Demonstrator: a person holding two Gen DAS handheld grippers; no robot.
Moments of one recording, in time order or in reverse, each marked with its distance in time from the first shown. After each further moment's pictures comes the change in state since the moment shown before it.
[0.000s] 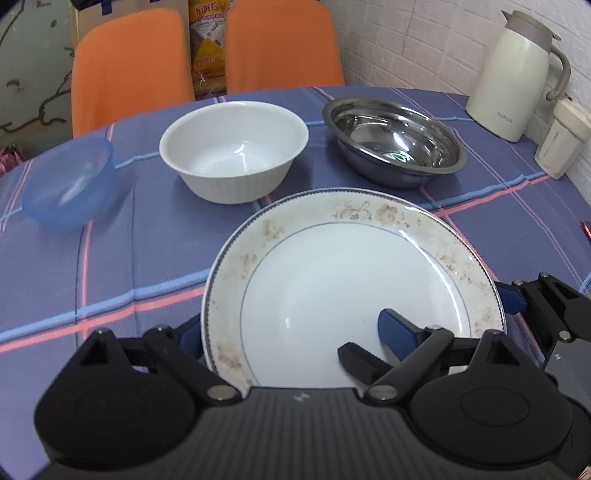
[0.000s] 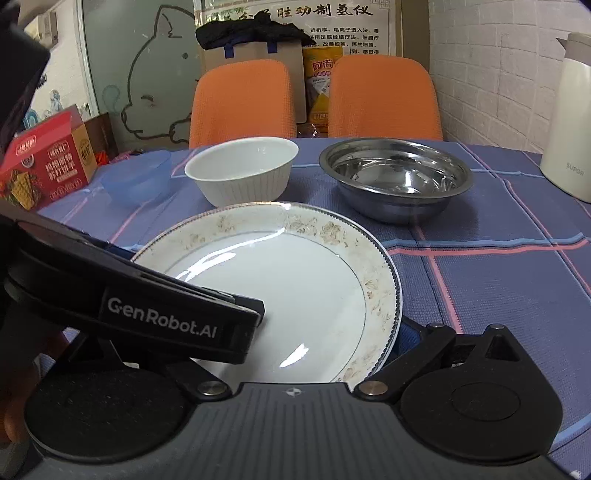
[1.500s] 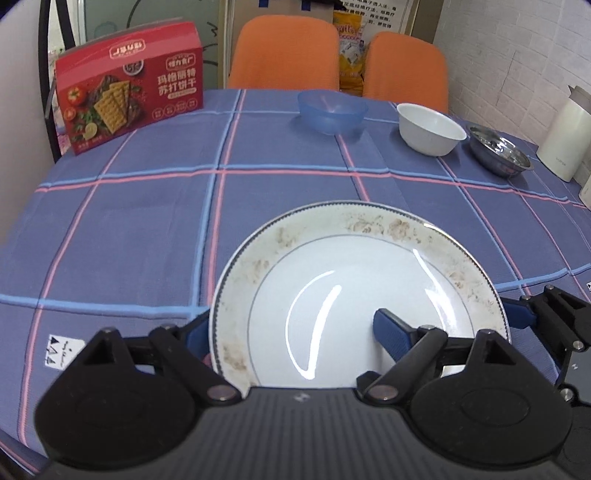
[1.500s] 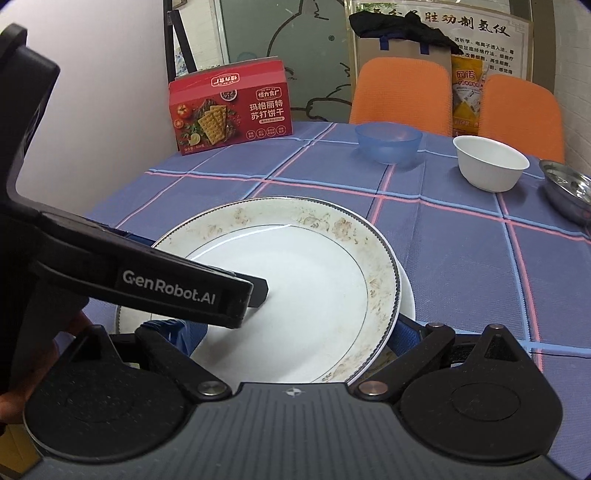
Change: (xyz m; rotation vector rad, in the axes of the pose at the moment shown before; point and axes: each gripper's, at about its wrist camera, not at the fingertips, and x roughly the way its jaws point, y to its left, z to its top) left arm -0.165 0.119 -0.166 -0.204 -0.101 0.213; right arm -0.079 0.185 -0.060 -0.212 0.050 0.269
